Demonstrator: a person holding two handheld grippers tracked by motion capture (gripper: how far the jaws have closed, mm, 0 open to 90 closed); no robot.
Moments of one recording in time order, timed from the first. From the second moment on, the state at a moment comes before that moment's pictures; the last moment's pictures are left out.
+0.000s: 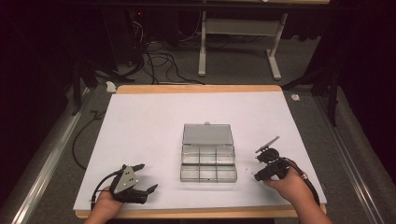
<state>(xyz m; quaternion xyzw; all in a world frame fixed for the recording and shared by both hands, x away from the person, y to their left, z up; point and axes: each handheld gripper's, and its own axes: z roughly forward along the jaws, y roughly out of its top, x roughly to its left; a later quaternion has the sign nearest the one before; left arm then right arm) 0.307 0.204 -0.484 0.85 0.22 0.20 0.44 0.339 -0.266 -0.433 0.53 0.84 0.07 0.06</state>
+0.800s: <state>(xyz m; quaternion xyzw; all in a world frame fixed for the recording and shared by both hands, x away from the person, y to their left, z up) 0.307 0.205 -0.484 0.85 0.22 0.20 0.44 0.360 -0.237 -0.435 0.49 0.87 0.06 0.05</state>
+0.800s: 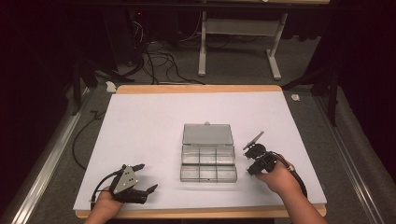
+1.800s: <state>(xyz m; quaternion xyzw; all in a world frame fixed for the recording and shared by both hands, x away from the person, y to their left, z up) 0.307 0.203 -0.484 0.85 0.22 0.20 0.43 0.362 -0.243 -0.424 0.49 0.87 0.07 0.03</state>
